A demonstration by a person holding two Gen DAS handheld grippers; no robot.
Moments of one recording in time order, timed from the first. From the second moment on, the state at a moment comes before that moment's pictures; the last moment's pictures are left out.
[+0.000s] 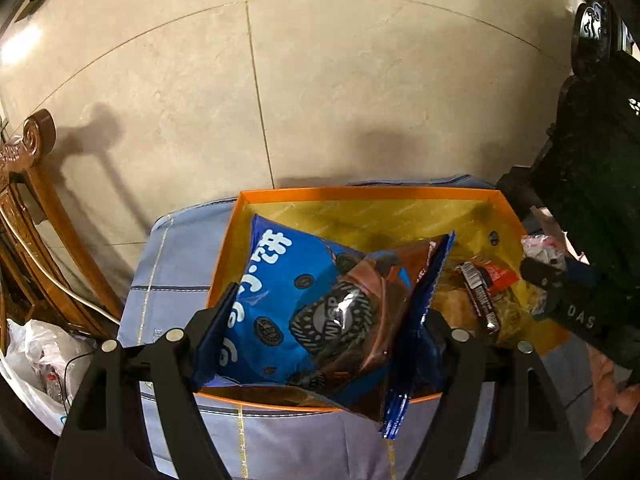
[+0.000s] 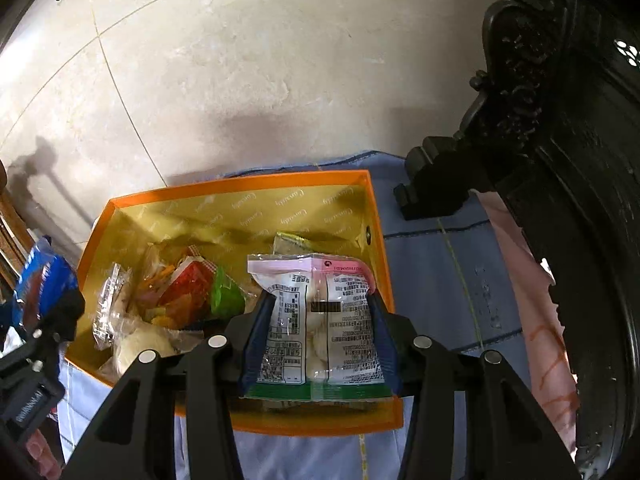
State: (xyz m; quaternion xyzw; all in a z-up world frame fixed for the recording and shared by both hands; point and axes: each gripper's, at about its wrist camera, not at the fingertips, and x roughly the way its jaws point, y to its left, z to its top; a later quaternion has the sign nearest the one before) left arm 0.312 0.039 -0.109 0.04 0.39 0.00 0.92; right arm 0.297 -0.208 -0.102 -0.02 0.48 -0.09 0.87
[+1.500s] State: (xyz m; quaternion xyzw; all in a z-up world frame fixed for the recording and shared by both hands) left arm 0.109 0.046 -0.261 0.04 0.53 -0.12 0.84; right arm 0.115 -0.191 -0.209 -0.03 0.66 -0.14 0.74
